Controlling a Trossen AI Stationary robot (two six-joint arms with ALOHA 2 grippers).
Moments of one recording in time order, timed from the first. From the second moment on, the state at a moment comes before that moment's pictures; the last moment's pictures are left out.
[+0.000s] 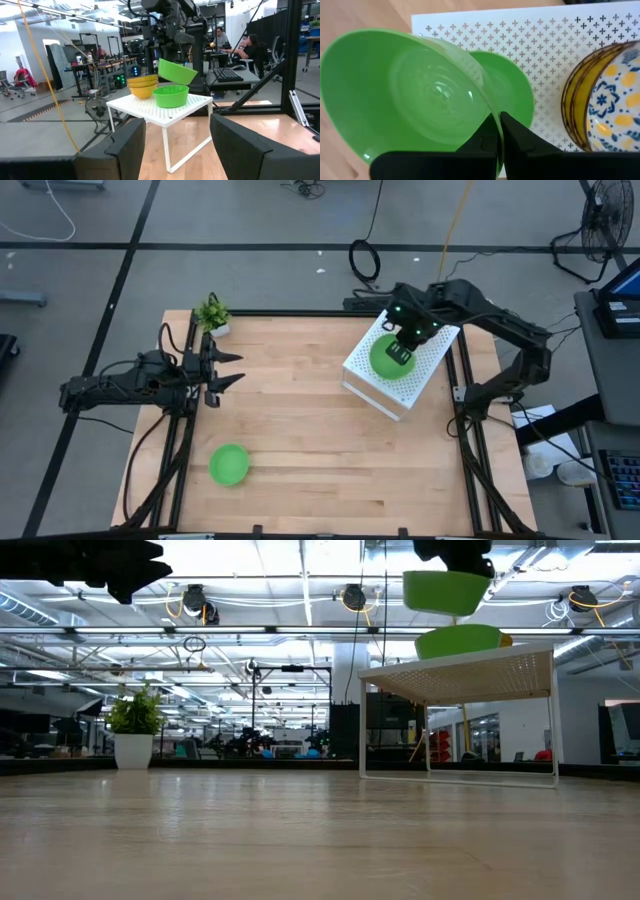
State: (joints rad) left arm 0.09 0.25 0.31 0.05 -0.05 0.11; right arm -0.36 1.49 1.78 -1.57 0.05 0.31
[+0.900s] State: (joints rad) left arm 0.09 0.25 0.31 0.05 -0.05 0.11; right arm -0.36 1.50 1.64 -1.59 0.09 0.31
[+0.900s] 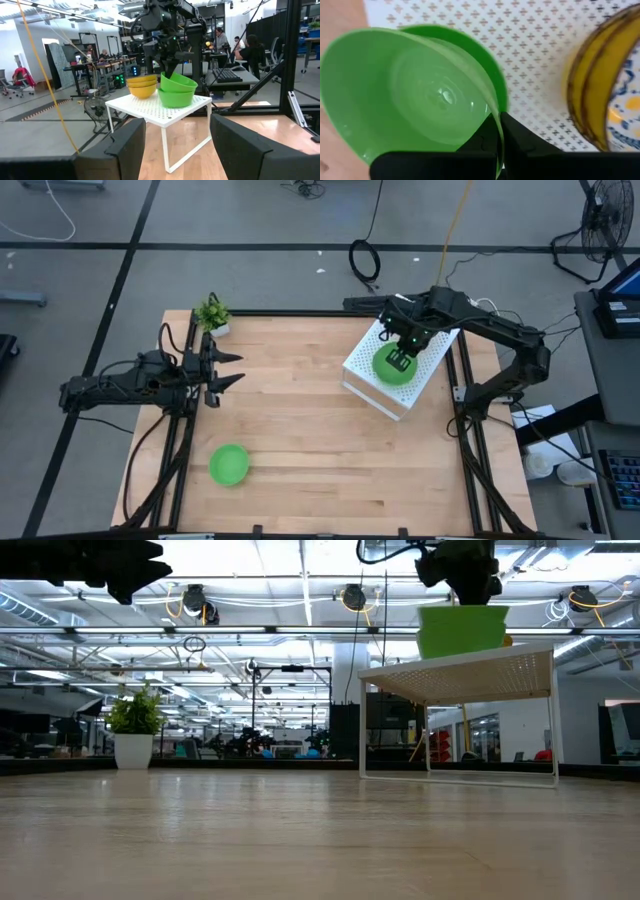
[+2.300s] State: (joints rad) left arm 0.09 0.25 0.31 0.05 -0.05 0.10; right arm -0.34 1.34 1.64 -1.37 0.05 0.26
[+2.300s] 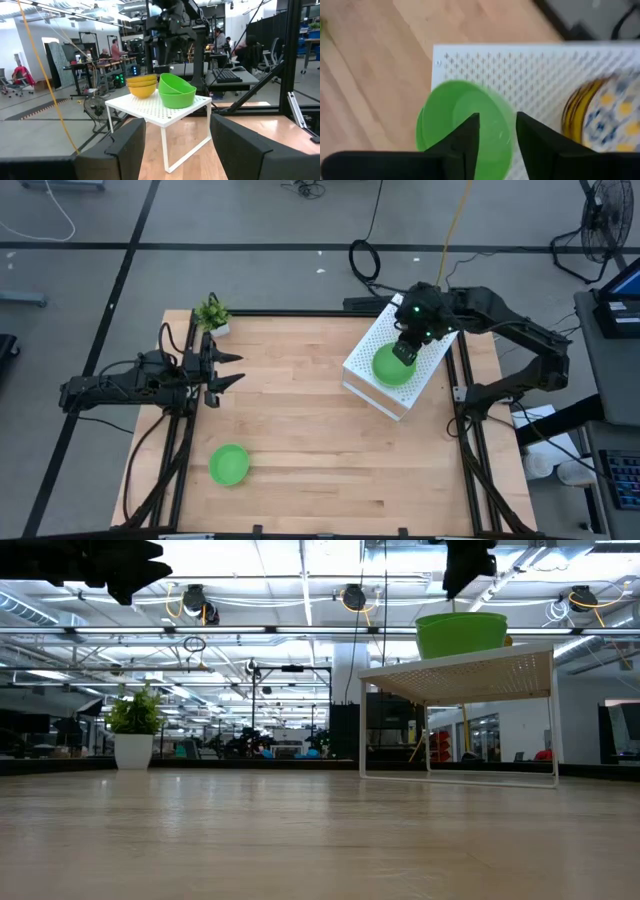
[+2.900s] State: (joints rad) left arm 0.09 0.25 0.31 0.04 -0.05 0.10; right arm -0.24 1.54 1.64 -1.40 0.26 0.10
